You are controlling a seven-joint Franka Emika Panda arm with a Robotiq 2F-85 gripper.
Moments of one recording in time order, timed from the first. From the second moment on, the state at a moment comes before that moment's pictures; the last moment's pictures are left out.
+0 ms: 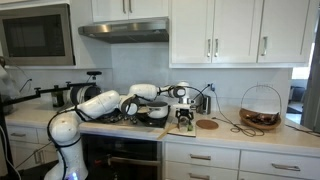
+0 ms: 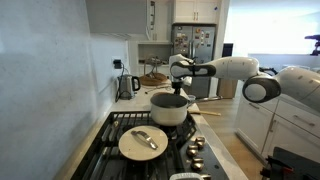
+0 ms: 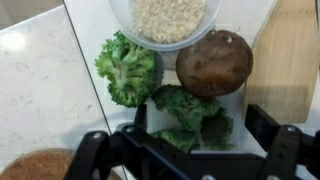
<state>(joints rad) -0.05 1.15 -0.01 -0.52 -0.11 1.64 -0.53</state>
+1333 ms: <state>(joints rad) -0.06 1.15 -0.02 -0.50 -0.11 1.64 -0.53</state>
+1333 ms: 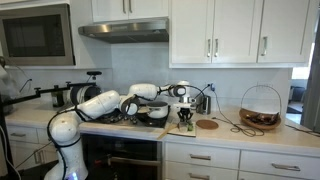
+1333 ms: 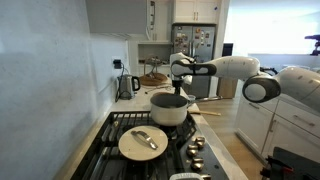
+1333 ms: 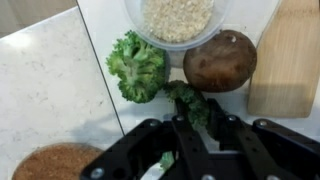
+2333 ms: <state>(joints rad) -0.04 1.15 -0.02 -0.43 -0.11 1.60 -0.53</state>
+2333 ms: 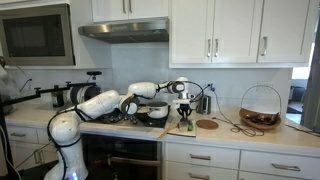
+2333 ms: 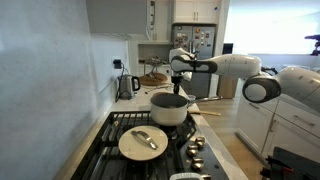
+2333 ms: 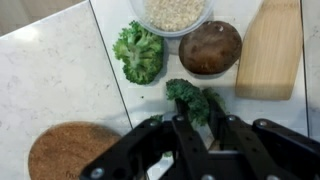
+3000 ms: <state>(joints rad) -0.04 1.09 -0.03 -0.43 -0.11 1.60 -0.53</state>
